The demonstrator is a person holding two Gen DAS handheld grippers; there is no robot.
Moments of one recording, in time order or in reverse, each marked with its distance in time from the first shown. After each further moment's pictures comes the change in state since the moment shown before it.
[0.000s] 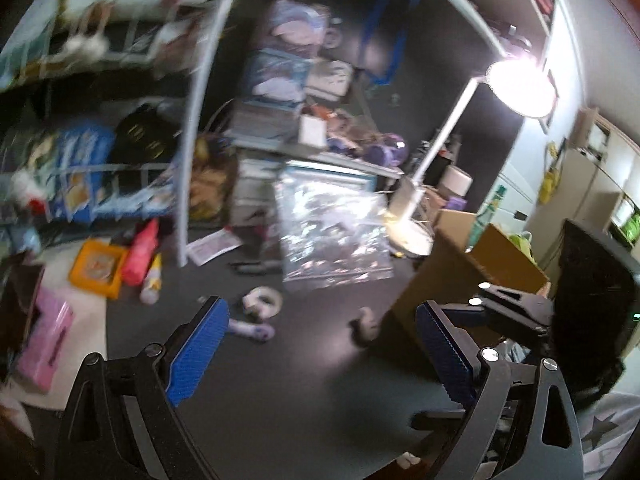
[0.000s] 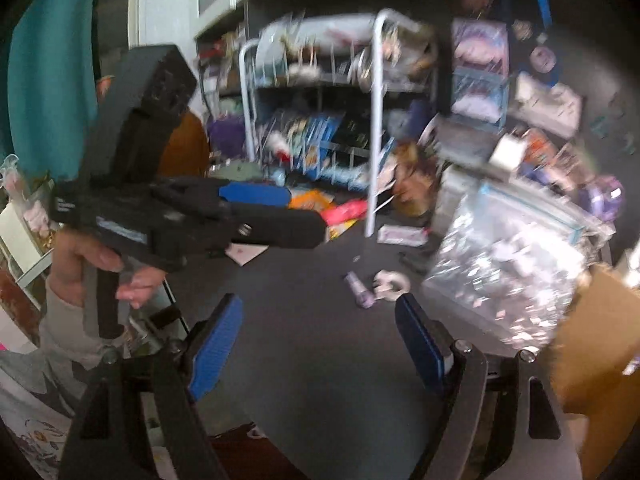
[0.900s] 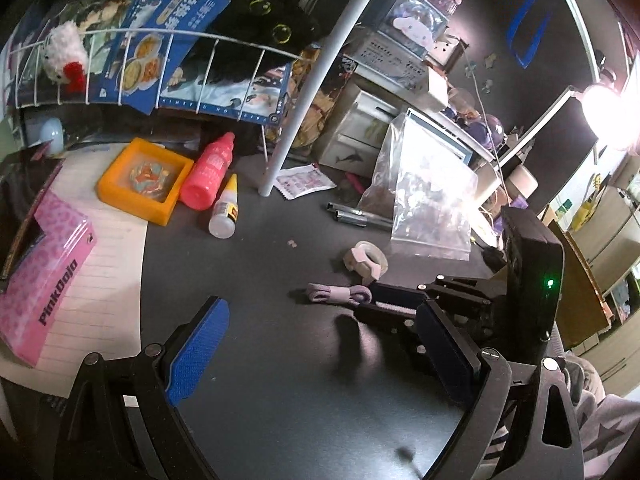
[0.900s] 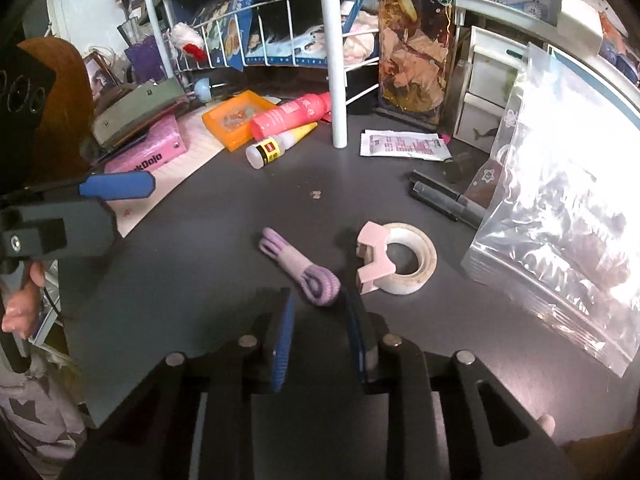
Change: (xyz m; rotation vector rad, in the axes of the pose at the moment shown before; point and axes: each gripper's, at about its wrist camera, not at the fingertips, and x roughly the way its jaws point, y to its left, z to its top) left arm 0.054 0.100 -0.034 -0.198 0.132 0.078; right arm 0.183 -0.055 -0.010 0.109 0.261 -0.052
